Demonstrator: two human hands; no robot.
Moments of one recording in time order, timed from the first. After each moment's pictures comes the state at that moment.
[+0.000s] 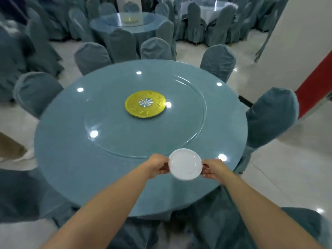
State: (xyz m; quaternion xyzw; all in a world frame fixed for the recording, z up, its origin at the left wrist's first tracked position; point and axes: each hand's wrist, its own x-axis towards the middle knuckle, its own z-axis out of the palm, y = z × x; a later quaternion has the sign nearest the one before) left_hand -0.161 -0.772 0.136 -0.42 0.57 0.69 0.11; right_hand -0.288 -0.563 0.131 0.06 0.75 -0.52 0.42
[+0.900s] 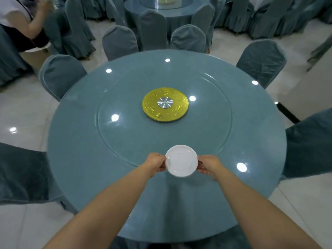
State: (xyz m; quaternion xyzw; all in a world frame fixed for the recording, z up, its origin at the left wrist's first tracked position) left_hand -0.239 -0.872 0.092 -0.54 0.52 0.66 0.00; right_hand -0.395 -0.716 0.106 0.00 0.76 -0.46 0.46
